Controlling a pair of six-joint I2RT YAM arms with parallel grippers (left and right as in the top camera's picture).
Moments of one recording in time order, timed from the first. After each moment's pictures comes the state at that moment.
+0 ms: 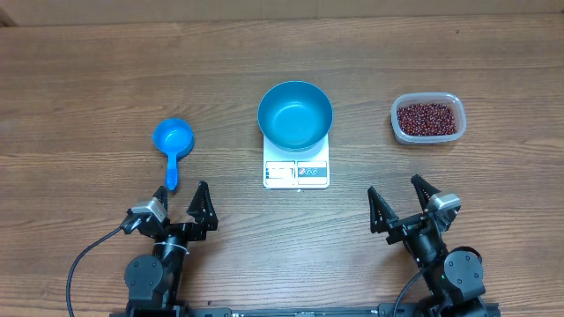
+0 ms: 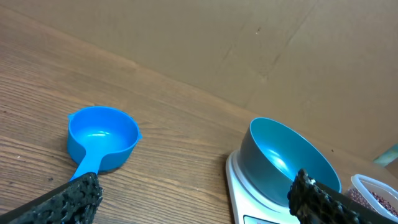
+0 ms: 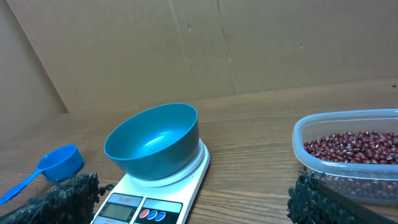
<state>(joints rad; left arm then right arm) -0.04 0.01 0.01 -0.07 0.06 -0.47 0.32 0.01 0.02 -0.03 -0.02 0.26</state>
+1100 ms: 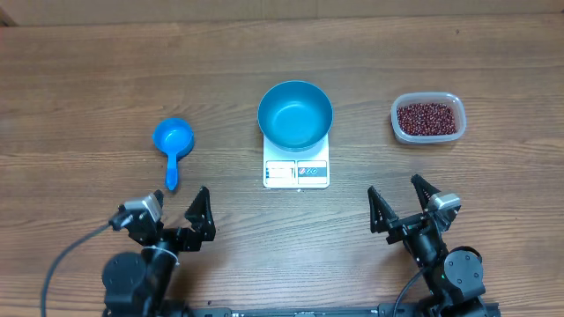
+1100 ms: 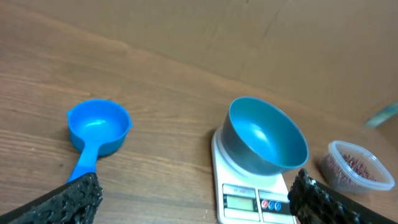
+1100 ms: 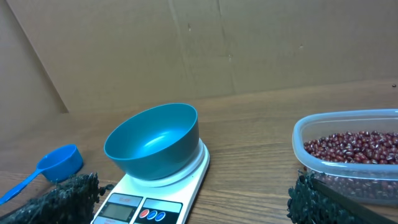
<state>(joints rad) -0.04 0.19 0.40 -0.47 0.13 -0.40 0.32 0.01 0.02 -0.03 -0.02 0.26</state>
